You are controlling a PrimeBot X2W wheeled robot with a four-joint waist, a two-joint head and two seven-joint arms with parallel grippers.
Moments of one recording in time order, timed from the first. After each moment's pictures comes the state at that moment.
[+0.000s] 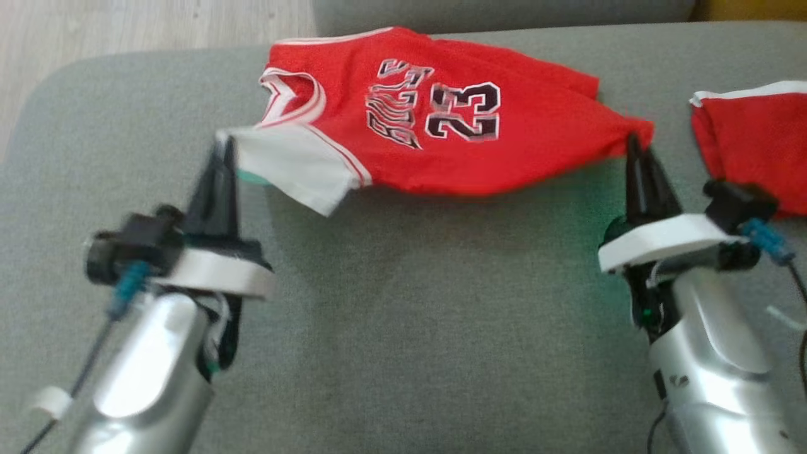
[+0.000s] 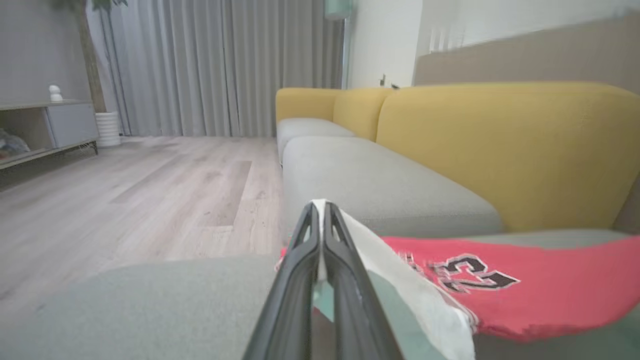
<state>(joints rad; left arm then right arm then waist) -0.45 0.28 -0.46 0.31 -0.48 0.14 -0.24 -0.47 -0.06 0.07 0.61 0.33 0.13 -0.25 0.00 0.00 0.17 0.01</state>
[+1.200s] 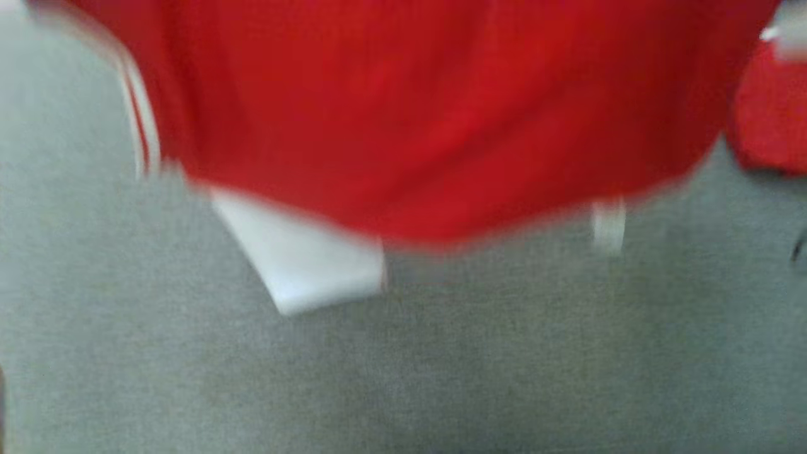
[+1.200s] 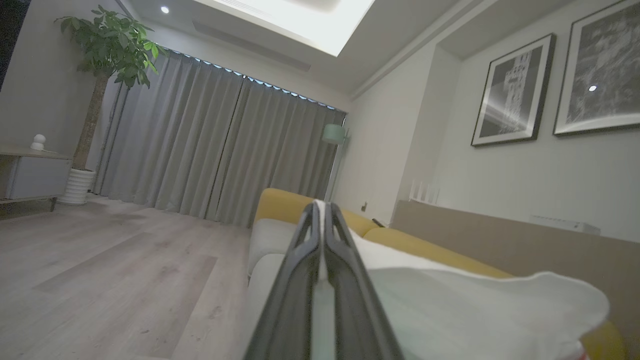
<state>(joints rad) -0.94 0.44 -0.18 -0.02 -0.80 0.14 0.10 -0.77 -0.33 0.10 -0.07 0.30 0.13 0.12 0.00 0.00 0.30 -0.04</state>
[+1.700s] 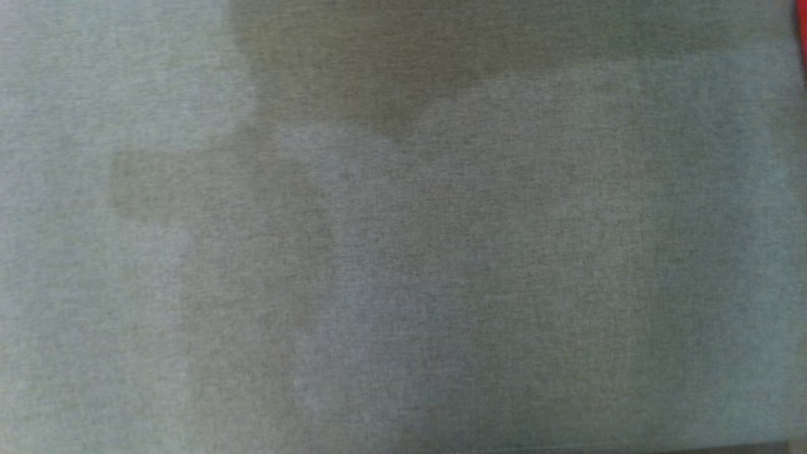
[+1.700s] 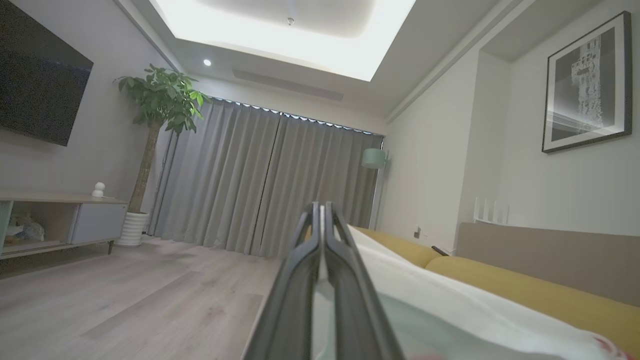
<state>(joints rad) -1.61 0.38 -0.23 0.68 -0.64 0.01 -0.18 -1.51 -0.26 0.20 0.73 0.08 0.13 -0.20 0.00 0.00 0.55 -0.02</state>
